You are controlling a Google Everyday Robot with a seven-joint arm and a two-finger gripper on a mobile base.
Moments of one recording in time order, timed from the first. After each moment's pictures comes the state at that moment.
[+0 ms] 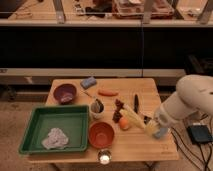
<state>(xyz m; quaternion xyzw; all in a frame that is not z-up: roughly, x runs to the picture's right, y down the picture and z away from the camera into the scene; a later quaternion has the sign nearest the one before) 0.167 0.174 0.577 0.00 -0.39 -0.81 0.44</state>
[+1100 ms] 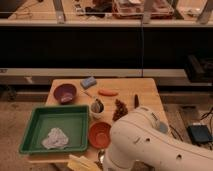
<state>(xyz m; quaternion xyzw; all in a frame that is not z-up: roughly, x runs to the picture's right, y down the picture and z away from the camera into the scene) 0.003 0.285 0.484 0.03 -0.44 -0.86 0.25</state>
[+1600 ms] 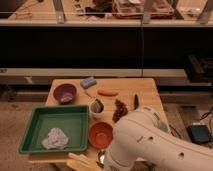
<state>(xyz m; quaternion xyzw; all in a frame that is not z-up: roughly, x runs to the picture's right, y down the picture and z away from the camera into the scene) 0.002 0.276 0.499 0.06 -0.44 -0.86 0.25</state>
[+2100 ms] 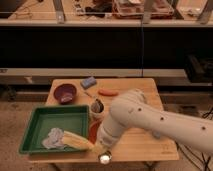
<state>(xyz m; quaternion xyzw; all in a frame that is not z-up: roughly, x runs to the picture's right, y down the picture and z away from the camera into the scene) -0.044 0.214 0.585 0.12 -0.44 -0.86 0.24</state>
